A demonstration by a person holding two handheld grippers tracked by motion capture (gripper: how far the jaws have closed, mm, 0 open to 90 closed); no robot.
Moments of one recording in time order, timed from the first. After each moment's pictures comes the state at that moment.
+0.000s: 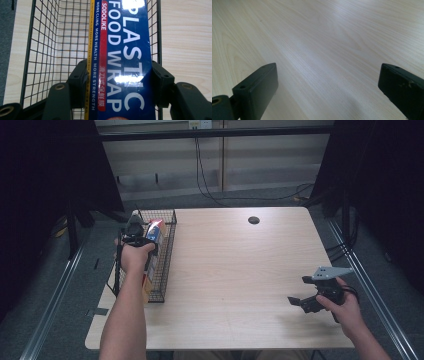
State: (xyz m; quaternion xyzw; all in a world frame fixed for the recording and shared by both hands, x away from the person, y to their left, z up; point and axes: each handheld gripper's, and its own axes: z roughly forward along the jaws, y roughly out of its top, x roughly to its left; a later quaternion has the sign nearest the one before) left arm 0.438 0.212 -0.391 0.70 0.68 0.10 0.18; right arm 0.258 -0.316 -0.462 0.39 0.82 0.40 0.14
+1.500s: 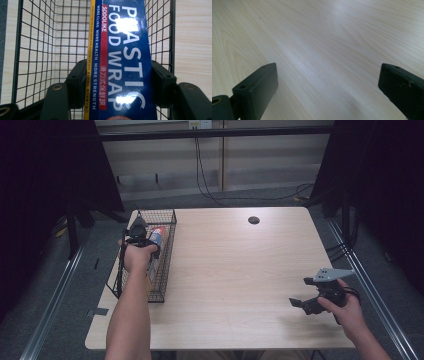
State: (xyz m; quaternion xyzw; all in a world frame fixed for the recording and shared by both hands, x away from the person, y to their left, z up) left arm 0.447 0.208 -0.405 0.71 0.68 0.08 0.14; right arm 0.253 -0.318 -0.462 0.39 0.82 0.39 0.14
